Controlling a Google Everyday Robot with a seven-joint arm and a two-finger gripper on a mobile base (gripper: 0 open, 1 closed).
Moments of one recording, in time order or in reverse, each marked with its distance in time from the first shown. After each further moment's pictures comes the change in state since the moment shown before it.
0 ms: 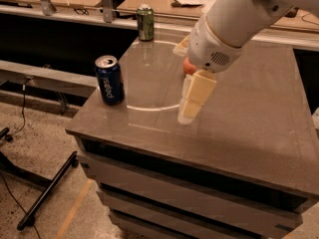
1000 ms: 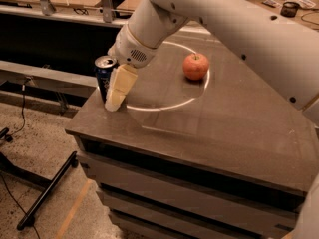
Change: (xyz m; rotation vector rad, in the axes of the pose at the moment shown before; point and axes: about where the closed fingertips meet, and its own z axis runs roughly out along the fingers) arm -0.131 -0.053 0.113 -0.131 -0.216 -0.057
